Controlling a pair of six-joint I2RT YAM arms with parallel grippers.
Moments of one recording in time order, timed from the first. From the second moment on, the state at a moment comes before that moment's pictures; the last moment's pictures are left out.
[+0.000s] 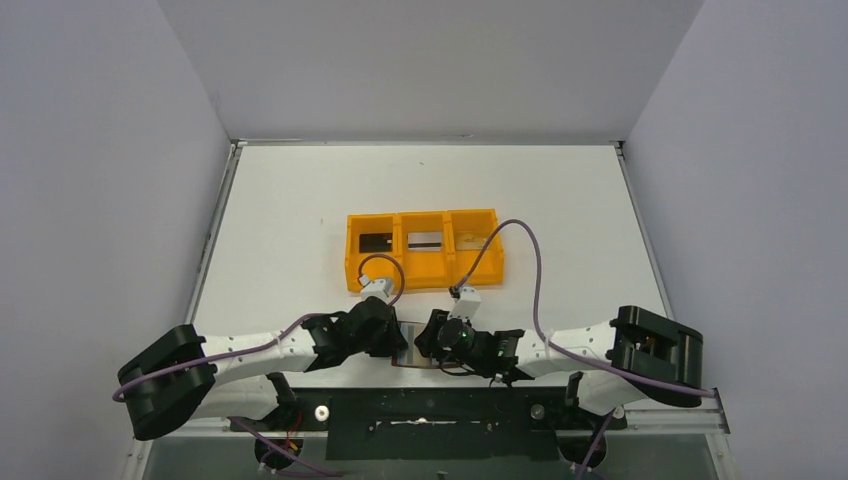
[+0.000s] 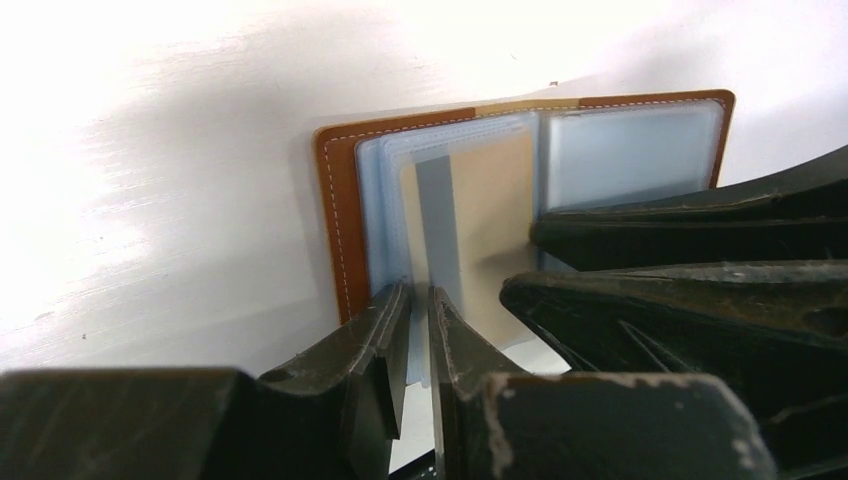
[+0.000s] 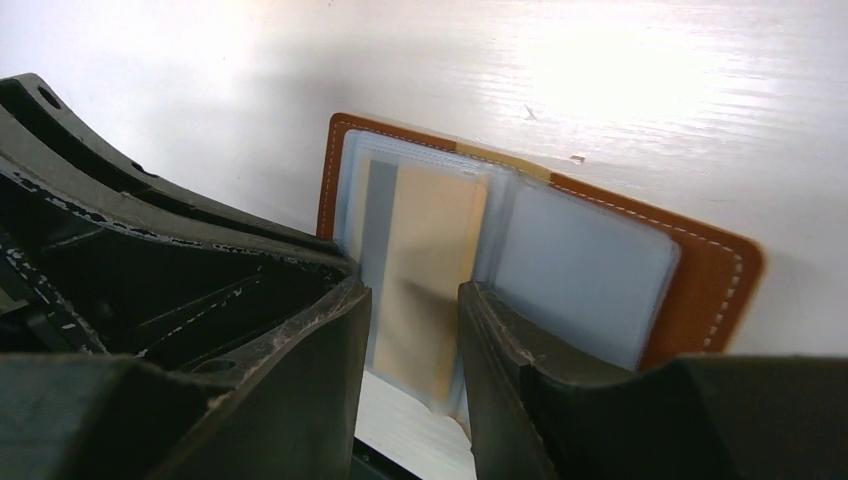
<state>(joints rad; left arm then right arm) -1.02 1.20 0.41 -0.05 -0.12 -0.96 1.23 1.40 0.48 0.19 0.38 1.10</state>
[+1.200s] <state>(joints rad) -1.03 1.01 0.37 -0.12 -0.19 -0.99 1.09 1.40 0.13 0.77 0.16 1.15</state>
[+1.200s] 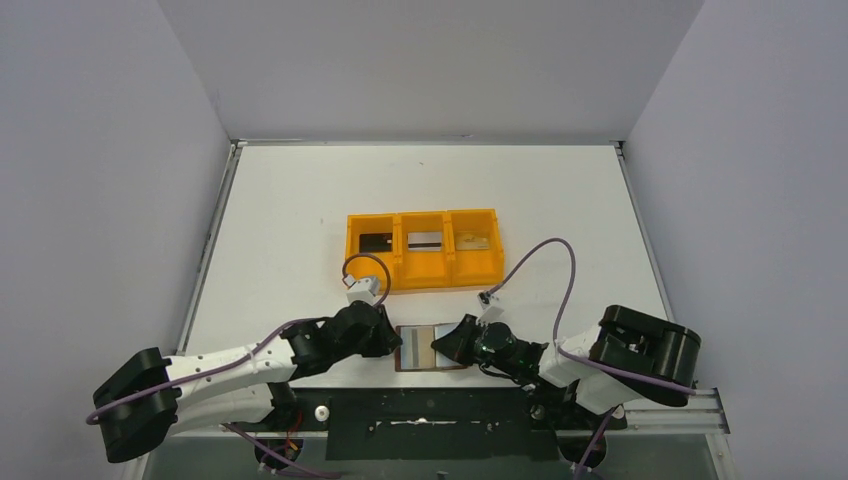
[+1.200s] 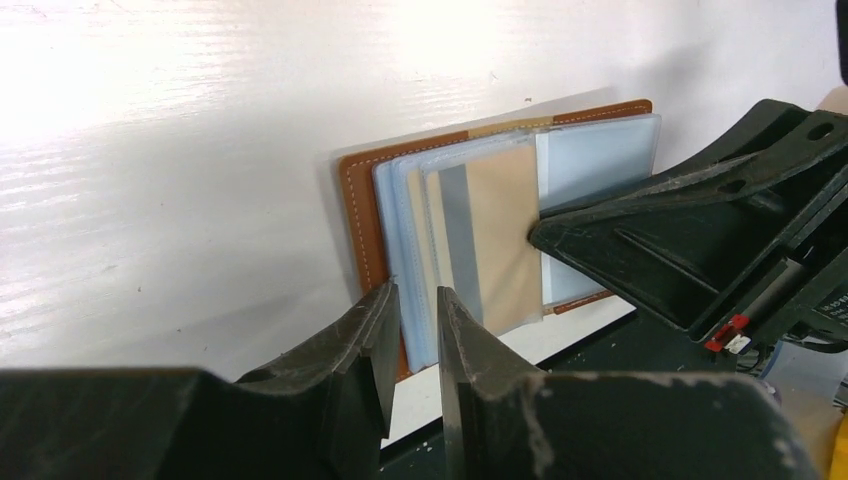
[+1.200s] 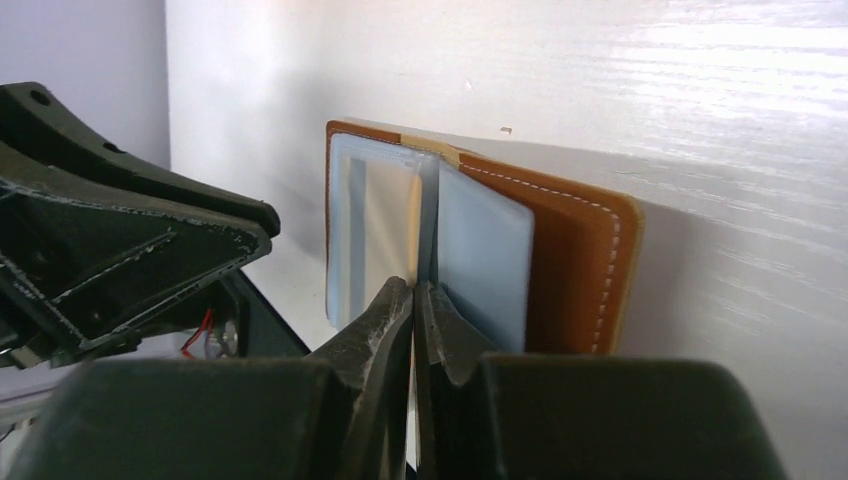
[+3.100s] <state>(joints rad) -1.03 0.67 0.30 -0.42 -0.47 -1.18 1.37 1.65 0.86 -0.22 0.50 0.86</state>
